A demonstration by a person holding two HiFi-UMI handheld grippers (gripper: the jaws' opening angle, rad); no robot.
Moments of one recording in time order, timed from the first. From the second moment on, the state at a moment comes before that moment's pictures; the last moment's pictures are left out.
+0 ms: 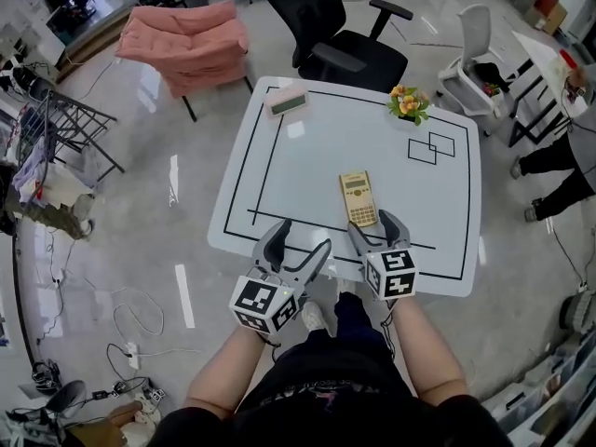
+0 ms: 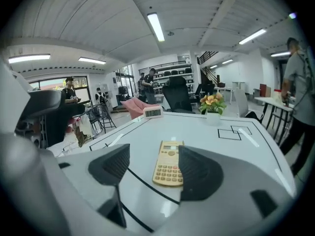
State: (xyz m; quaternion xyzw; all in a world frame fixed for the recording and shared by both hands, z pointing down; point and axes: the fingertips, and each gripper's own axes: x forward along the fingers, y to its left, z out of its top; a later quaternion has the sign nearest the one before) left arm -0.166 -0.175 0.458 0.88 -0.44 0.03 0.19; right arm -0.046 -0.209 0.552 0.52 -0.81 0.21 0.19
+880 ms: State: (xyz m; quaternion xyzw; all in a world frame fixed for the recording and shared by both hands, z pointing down) left arm -0.153 -0.203 0.501 0.86 -0.45 0.06 0.23; right arm -0.036 -0.242 0.652 0.52 -0.76 0.27 0.28
